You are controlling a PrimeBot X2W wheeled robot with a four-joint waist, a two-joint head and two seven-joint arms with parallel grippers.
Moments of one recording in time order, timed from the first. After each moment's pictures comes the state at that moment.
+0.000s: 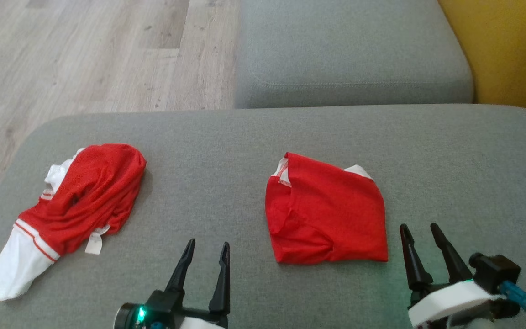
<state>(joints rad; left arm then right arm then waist) 0.03 0.05 -0.45 0.27 -0.27 0.11 -0.25 0.02 -0.13 0.17 0.39 0.41 0.13 -0.23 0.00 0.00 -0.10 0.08</state>
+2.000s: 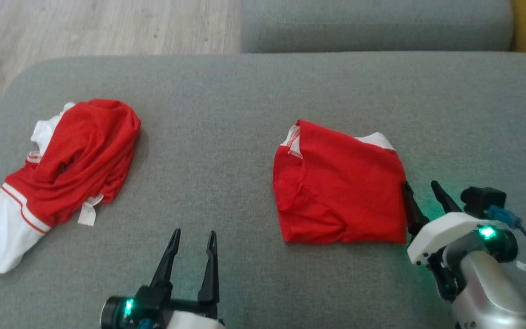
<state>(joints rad) 0.05 0.05 -0.40 0.20 -0.23 0.12 -0.25 -0.32 -0.13 0.13 0.73 0.34 0.13 -0.11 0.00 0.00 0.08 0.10</state>
